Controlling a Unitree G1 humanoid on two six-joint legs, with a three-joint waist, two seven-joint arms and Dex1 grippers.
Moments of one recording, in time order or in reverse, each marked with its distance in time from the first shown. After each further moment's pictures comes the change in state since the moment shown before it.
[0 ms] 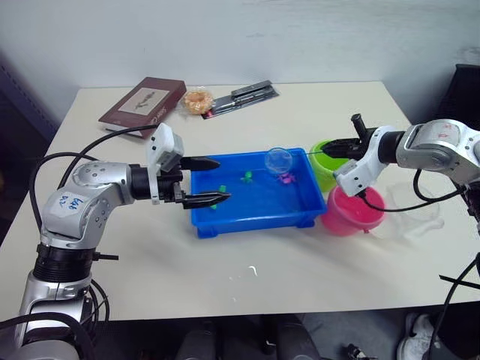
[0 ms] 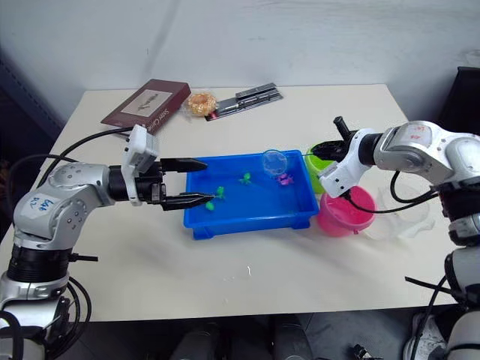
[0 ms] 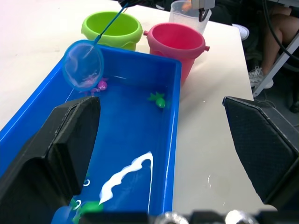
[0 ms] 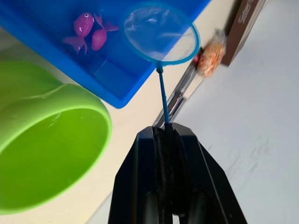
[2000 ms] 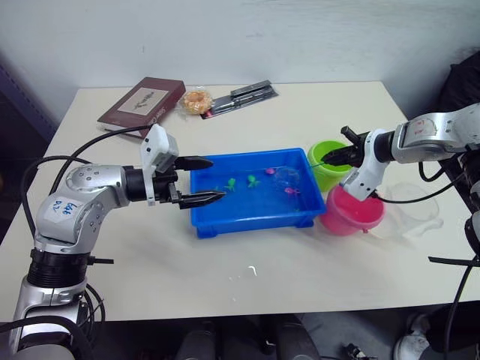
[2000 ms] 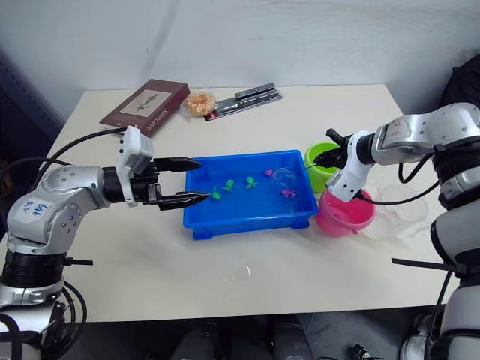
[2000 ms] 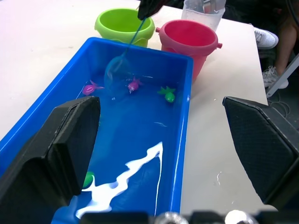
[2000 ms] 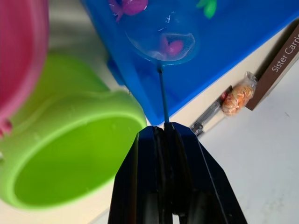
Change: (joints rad) left arm 0.032 0.013 0.019 -0.022 0.001 -0.009 0.041; right arm -0.218 0.066 0.259 0.304 -0.183 -0.213 -0.189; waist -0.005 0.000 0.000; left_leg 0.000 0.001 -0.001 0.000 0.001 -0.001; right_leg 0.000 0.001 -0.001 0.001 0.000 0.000
